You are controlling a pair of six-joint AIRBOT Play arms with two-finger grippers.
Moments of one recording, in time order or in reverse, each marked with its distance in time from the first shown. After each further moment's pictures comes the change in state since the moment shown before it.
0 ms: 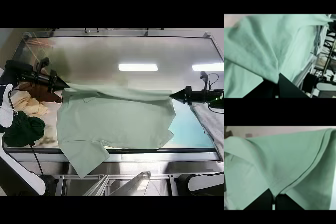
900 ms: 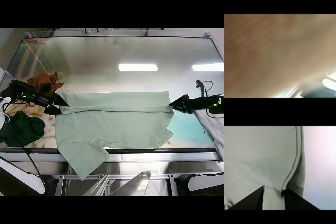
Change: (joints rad) left arm 0.065 0.096 -0.348 0.186 -0.061 -0.003; right arm -0.010 0.020 -0.048 -0.148 0.002 0.091
